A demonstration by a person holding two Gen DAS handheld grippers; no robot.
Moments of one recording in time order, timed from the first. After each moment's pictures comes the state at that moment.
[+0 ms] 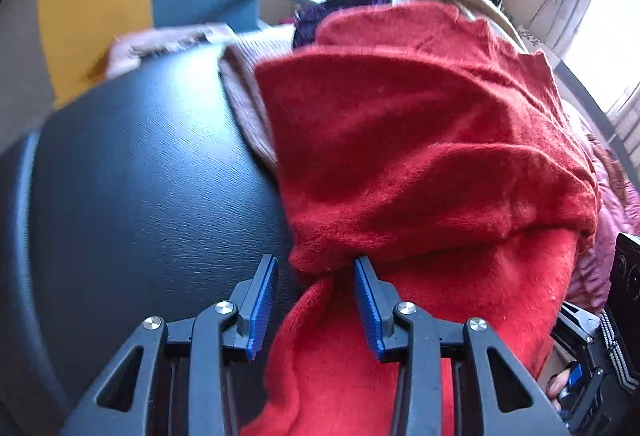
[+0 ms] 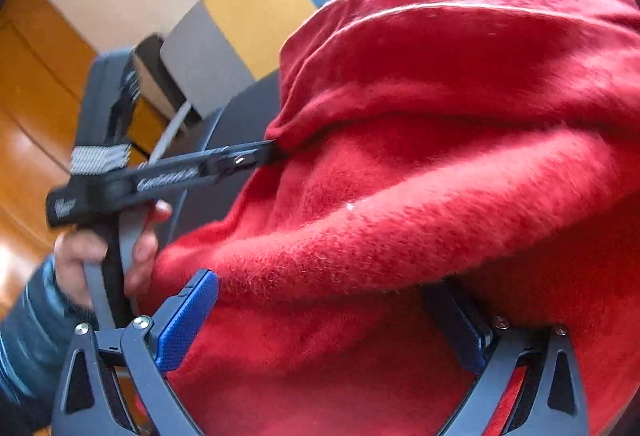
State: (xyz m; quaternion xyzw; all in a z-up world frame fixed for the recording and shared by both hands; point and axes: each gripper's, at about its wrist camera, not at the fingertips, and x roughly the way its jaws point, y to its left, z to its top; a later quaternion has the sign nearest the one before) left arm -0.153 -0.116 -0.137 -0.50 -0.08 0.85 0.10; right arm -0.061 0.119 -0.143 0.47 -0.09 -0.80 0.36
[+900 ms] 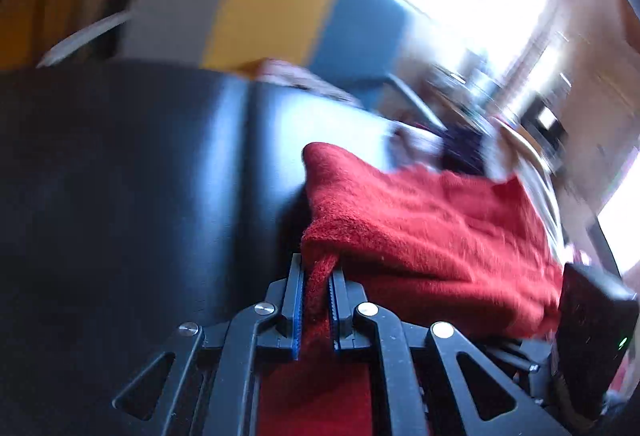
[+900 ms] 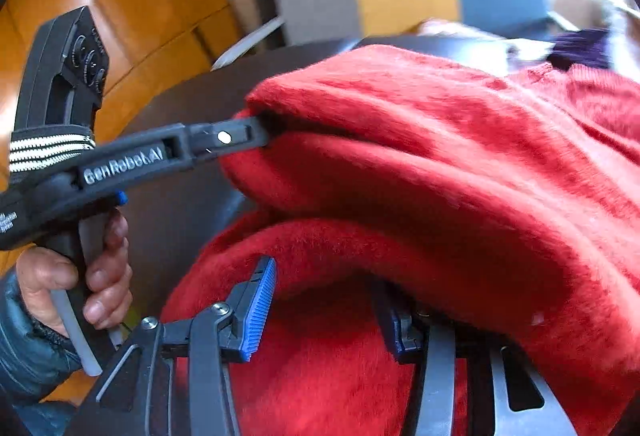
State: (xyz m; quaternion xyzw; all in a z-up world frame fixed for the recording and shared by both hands) left arm 0.055 -0.268 -0.102 -0.35 -0.27 0.89 -0.10; right arm 0.033 -0.016 -0.129 0.45 0.10 -0.74 0.49
